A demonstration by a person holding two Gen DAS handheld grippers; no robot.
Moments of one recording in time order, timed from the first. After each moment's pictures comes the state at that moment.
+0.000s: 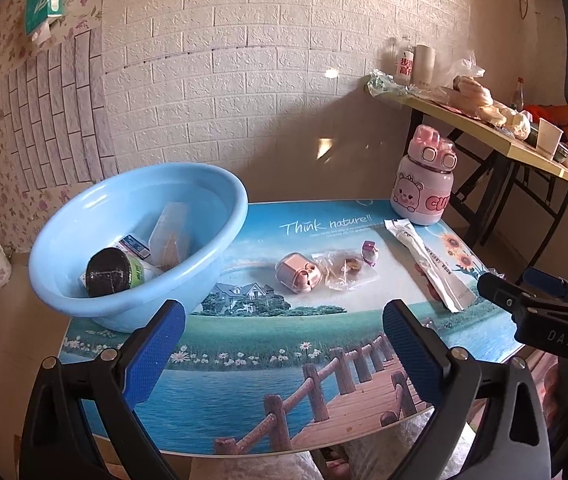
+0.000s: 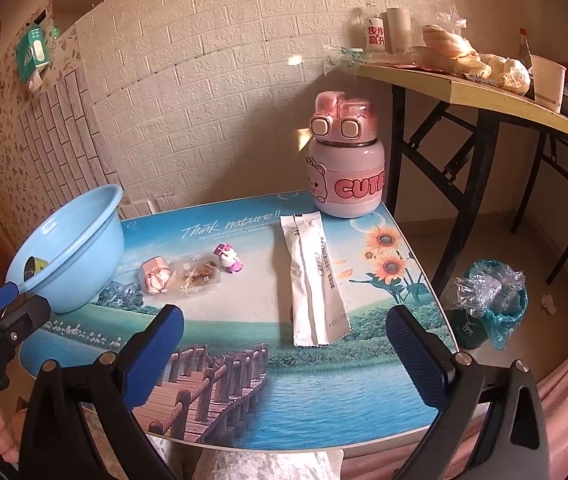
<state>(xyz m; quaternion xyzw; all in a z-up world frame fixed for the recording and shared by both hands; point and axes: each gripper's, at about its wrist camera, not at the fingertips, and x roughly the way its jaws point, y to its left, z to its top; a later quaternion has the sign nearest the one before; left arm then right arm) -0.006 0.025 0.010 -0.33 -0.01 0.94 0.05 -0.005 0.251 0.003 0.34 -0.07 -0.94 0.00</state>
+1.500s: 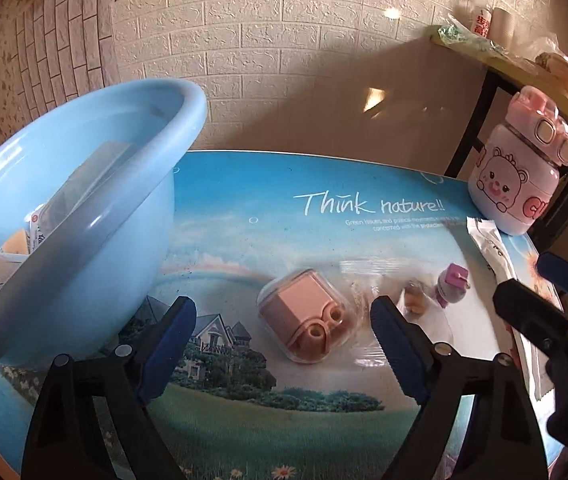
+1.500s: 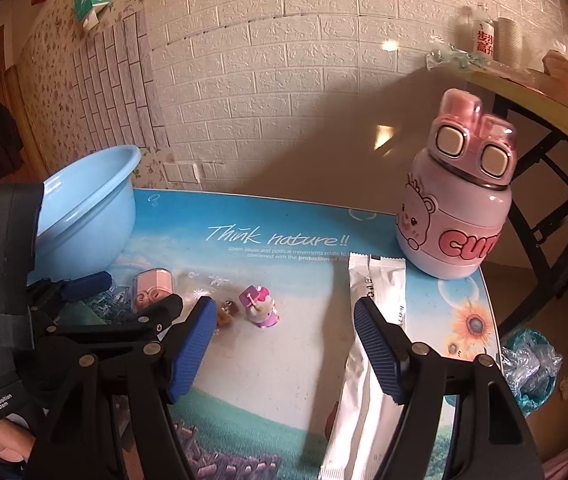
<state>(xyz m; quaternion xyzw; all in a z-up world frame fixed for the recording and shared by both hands) -0.140 0.051 -0.072 -0.42 -0.05 0.91 -0.03 -0.125 0.216 -0.029 0.37 0.02 -0.92 0.13</state>
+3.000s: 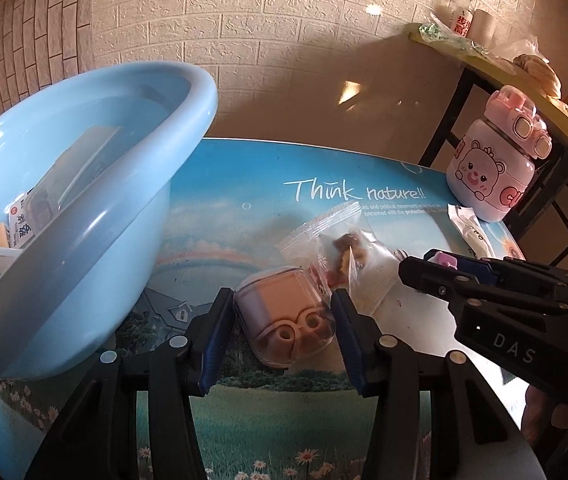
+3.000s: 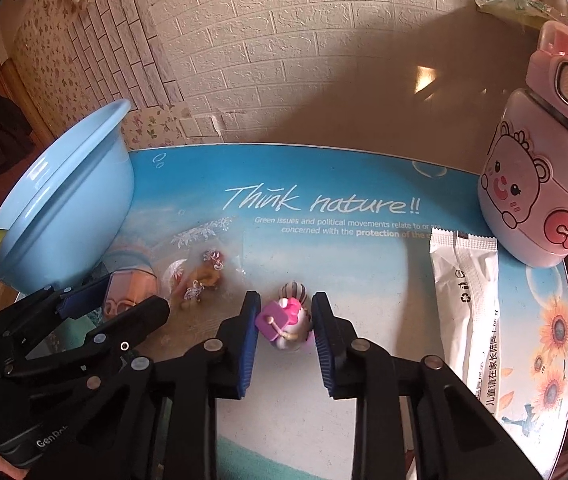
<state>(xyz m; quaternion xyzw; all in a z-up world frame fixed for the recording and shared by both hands) -0.133 0.033 -0.077 -0.43 -0.07 0.90 0.03 -0.170 0.185 -0.066 0.46 0.00 -0.87 0.18</state>
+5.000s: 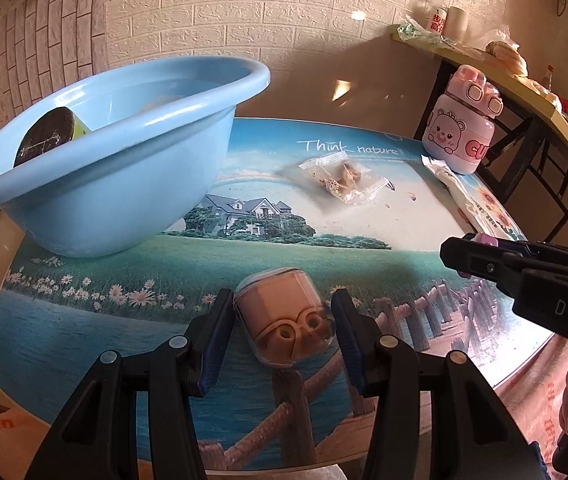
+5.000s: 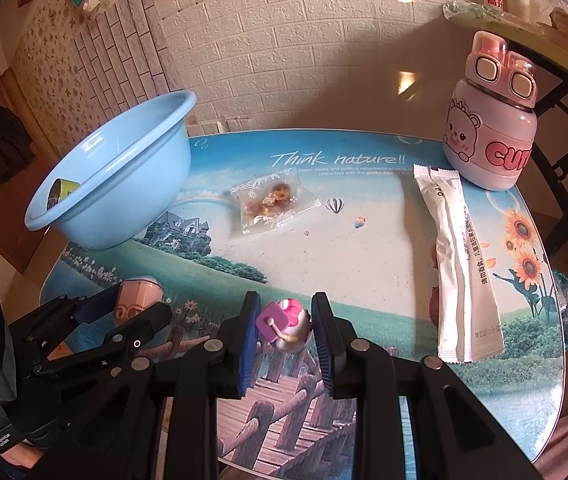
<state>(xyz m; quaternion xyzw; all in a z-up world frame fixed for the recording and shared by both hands) -0.037 0.013 -0.073 -0.41 -0.05 0.91 0.03 -0.063 0.174 -0.042 0.44 -0.02 -0.88 0.15</state>
